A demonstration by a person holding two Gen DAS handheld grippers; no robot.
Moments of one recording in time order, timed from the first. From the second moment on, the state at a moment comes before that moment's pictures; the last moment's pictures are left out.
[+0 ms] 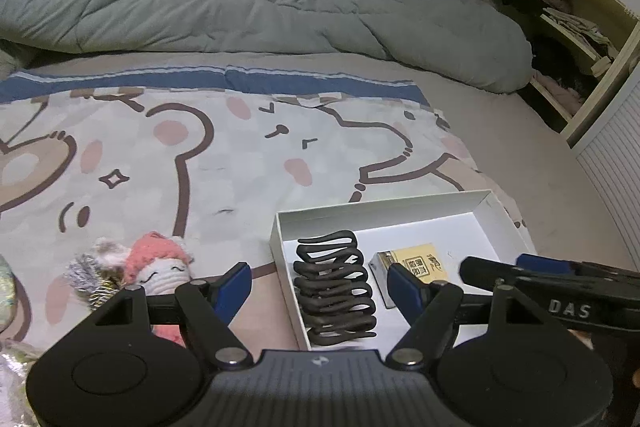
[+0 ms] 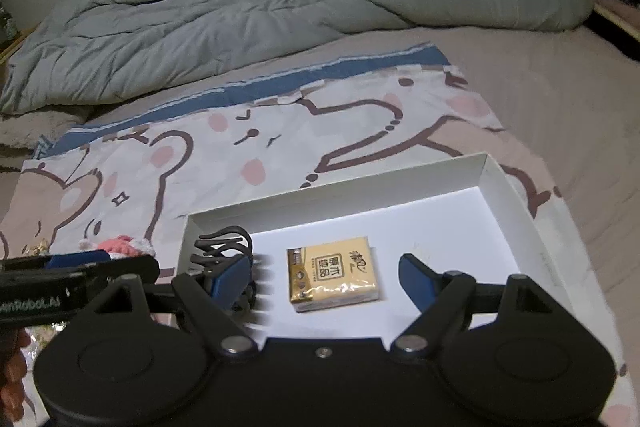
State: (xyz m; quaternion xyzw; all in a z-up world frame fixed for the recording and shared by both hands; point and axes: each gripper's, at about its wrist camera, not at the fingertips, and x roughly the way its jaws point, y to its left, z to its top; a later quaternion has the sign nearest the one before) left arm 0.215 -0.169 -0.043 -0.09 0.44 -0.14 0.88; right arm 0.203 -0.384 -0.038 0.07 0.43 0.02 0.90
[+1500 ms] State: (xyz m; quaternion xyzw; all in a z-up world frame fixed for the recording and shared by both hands) left arm 0.111 -0.132 -0.011 0.00 0.36 -0.13 0.92; right arm 0.068 -0.386 0.004 0.04 0.35 -0.03 0.93
